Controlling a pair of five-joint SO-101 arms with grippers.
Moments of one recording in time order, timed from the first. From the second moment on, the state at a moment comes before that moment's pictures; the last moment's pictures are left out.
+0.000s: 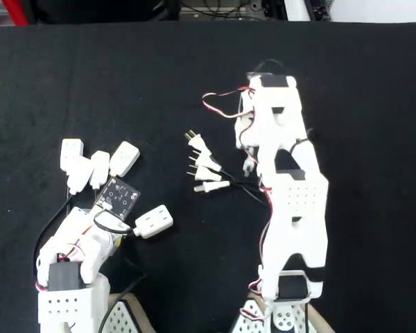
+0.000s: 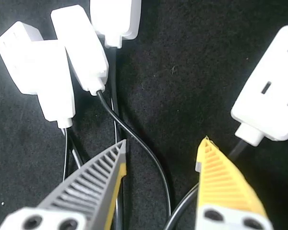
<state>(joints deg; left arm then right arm) -9.5 -104.0 96.3 68.5 -38.2 -2.7 49.4 -34.0 91.6 5.8</state>
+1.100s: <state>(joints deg) -9.5 -104.0 96.3 68.5 -38.2 -2.8 52.7 -43.9 98.9 35.4</state>
